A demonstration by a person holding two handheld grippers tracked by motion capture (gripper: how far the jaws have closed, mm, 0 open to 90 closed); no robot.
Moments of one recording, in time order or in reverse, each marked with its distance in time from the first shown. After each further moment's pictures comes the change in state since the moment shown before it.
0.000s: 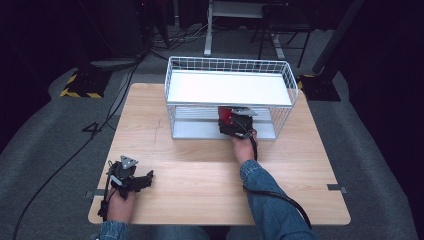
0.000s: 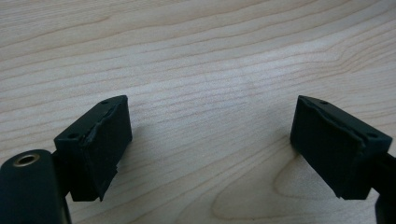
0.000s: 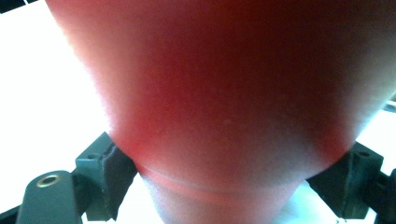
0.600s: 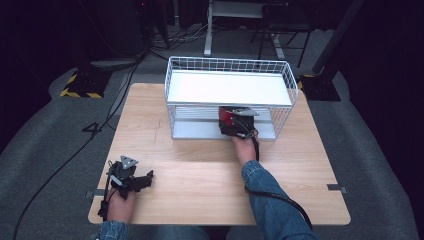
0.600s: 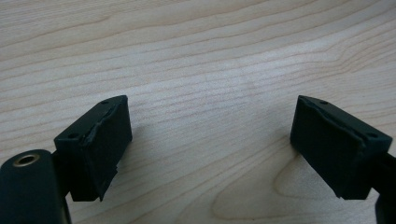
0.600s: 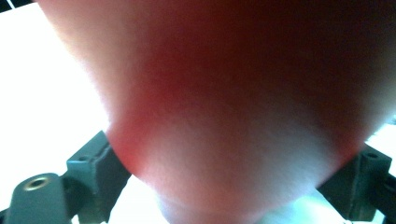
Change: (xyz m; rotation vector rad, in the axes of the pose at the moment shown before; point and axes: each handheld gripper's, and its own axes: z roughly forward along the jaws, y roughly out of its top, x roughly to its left) left arm 0.000 0.000 0.000 0.001 0.000 0.003; right arm -0.005 0.000 -0.004 -0.016 0.031 -0.045
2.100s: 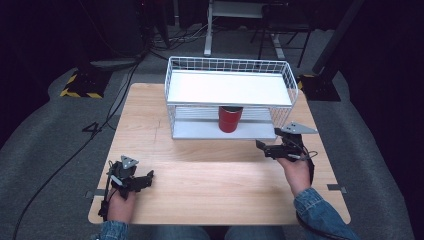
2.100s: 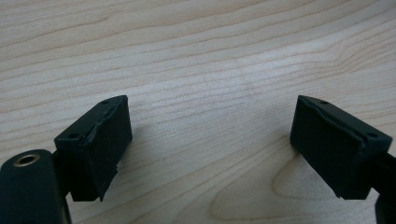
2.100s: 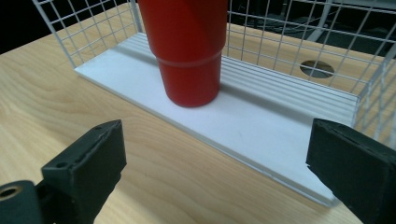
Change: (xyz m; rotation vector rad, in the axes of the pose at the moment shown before) left arm -0.001 0.000 0.000 0.001 0.000 0.001; right arm -0.065 -0.029 -0.154 -0.001 0.168 0.020
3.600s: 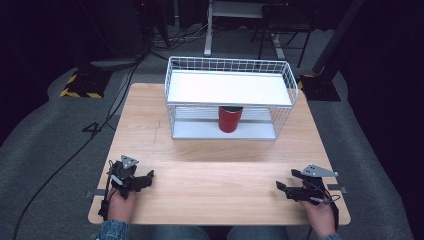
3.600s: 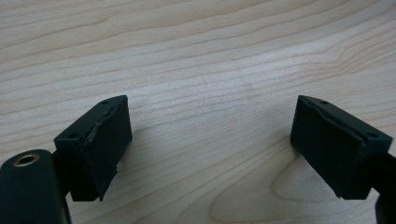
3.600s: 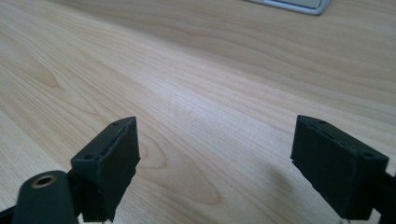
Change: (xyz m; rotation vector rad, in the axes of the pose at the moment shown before) left arm 0.000 0.001 0.001 0.000 -0.003 0.003; right arm -0.003 -0.119 -0.064 0.164 -0.007 0.041
